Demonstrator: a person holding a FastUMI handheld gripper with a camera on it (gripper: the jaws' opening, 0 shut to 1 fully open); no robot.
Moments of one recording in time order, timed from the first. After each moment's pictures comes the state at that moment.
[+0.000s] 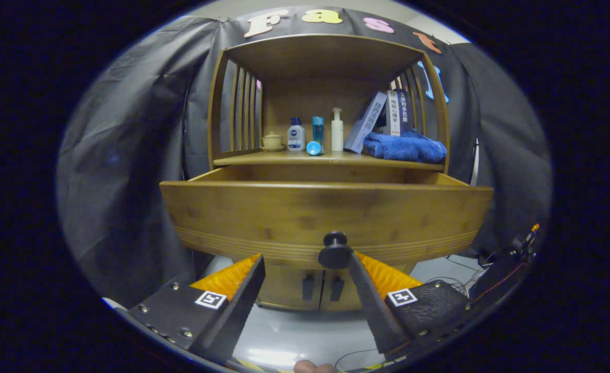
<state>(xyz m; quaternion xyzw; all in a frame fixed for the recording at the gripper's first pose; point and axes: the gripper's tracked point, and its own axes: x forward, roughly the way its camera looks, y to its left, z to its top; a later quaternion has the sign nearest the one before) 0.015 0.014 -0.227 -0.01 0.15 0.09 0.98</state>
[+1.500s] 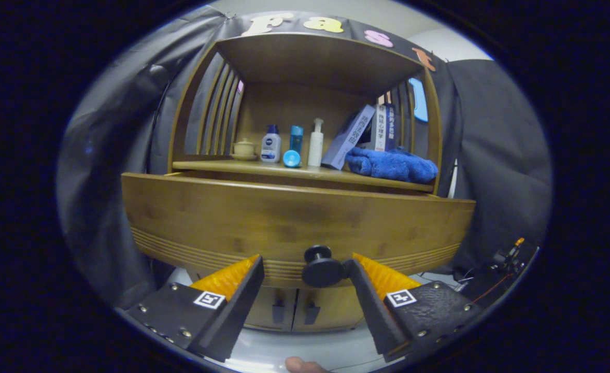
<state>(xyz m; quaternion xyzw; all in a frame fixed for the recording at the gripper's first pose) 0.108 -0.008 -0.232 -0.04 0.11 0.00 0.99</state>
